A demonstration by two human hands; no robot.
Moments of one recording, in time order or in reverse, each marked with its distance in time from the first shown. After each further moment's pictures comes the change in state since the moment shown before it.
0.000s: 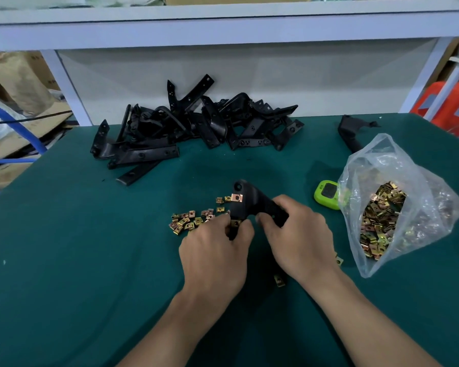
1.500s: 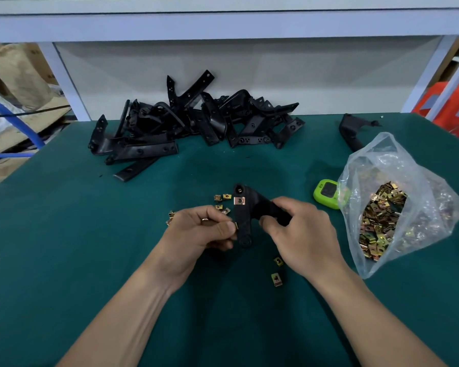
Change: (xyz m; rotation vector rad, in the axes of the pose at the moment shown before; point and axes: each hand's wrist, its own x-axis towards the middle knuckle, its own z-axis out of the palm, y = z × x) left_hand 0.031 -0.027 -0.029 -0.946 -0.566 -0.290; right_hand 0.007 0.009 -0.010 0.022 -0.124 0.003
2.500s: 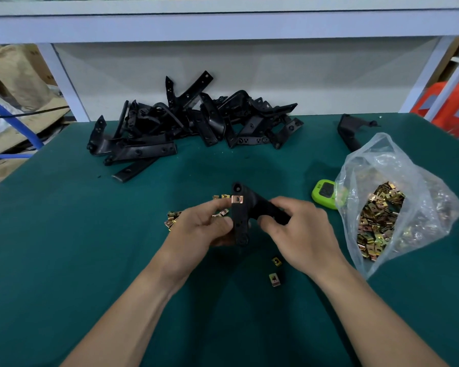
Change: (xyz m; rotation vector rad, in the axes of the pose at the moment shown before) left_hand 0.003 -0.003 0.007 0.042 -0.090 0.085; right_hand 0.005 0.002 -0.002 0.036 -0.042 -0.017
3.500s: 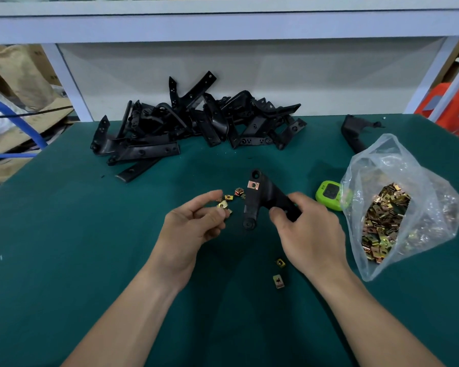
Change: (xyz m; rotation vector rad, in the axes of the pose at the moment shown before) left_hand 0.005 -0.003 -0.010 -0.147 0.293 -0.041; right_hand -0.003 -0.002 0.005 -0.045 0.194 0.111
